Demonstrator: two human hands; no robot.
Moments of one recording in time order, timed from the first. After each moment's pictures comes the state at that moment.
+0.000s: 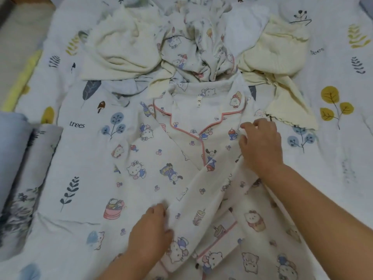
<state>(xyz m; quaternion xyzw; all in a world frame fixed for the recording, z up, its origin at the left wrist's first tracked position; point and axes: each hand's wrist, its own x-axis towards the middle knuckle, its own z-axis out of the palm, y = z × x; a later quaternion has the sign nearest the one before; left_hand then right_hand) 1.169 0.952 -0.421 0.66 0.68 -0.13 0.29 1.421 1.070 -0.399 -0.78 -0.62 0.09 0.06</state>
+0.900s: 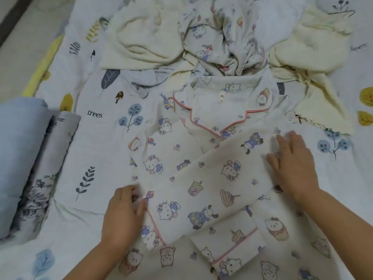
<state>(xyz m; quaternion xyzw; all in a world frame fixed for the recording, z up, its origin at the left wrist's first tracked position) 1.083 0.968 -0.440 0.57 0.79 0.05 0.22 1.450 1.041 -0.457 -0.76 -0.64 0.14 0.02</state>
